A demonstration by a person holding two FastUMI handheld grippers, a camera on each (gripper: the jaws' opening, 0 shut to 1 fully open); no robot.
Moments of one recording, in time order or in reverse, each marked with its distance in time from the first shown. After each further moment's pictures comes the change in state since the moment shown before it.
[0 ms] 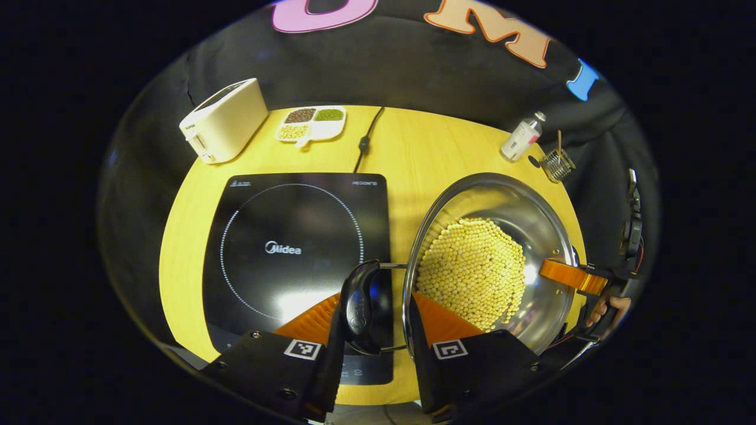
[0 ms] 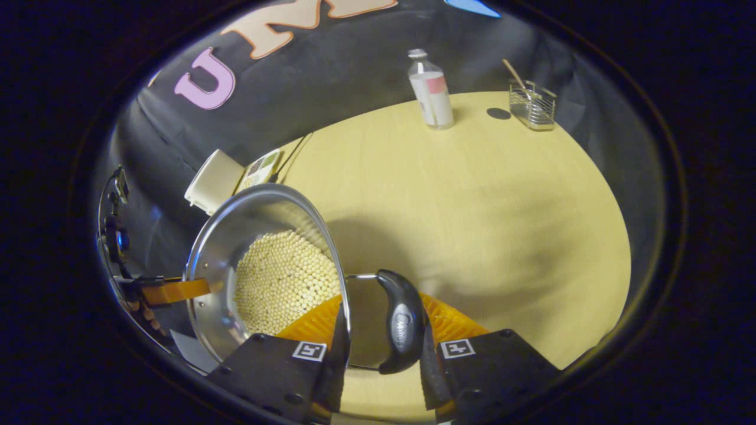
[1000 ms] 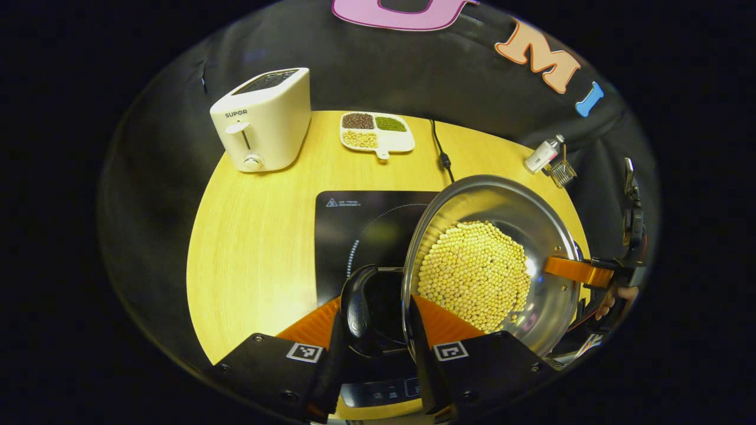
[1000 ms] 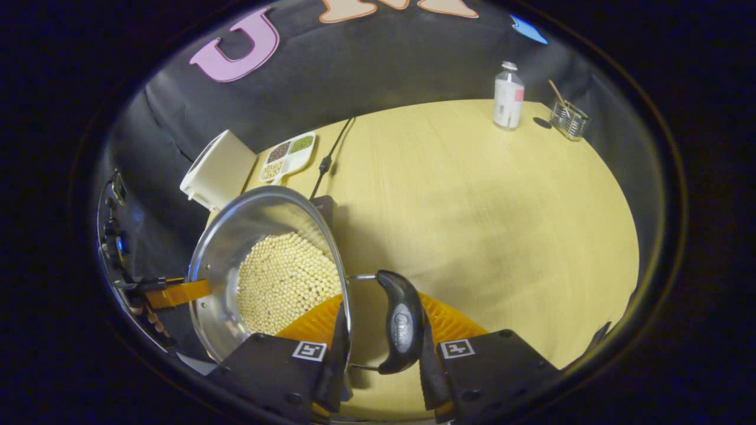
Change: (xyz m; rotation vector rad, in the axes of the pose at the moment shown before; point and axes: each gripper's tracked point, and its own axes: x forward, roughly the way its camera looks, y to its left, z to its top) left arm 0.012 0.187 0.032 0.053 -0.016 -0.108; right arm 0.052 0.184 -0.018 0.010 0.014 -0.126
